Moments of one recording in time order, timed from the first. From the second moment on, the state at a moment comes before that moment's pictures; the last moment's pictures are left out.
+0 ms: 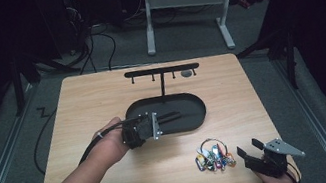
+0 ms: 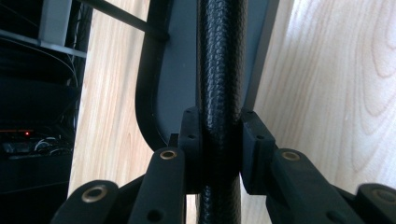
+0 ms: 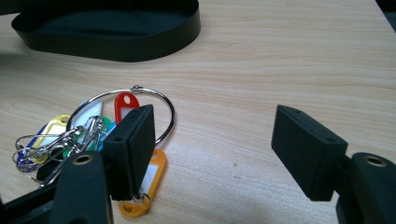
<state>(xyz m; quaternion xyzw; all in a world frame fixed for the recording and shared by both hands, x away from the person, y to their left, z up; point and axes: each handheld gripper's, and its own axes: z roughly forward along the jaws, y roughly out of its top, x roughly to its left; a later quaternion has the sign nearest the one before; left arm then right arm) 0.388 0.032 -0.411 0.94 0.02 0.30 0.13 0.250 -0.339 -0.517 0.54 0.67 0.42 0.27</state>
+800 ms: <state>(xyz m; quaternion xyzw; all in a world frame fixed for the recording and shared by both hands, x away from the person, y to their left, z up) 0.420 0.003 -0.438 0.93 -0.02 0.36 0.12 0.244 -0.349 -0.514 0.55 0.66 0.44 0.27</state>
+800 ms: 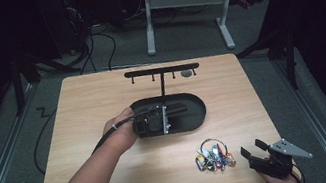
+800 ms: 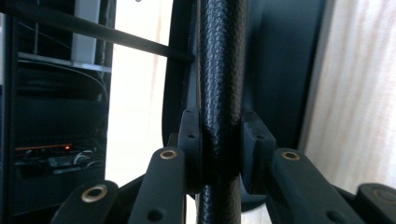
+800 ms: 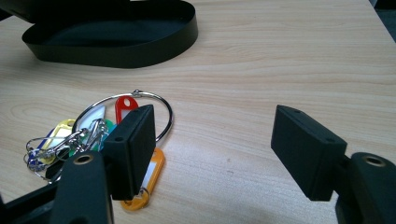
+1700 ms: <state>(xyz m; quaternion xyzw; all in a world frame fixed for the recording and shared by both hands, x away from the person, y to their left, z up) 0.451 -0.024 -0.464 0.92 -0.03 0.37 0.11 0.252 -0.341 -0.514 0.54 0.66 0.45 0.25</state>
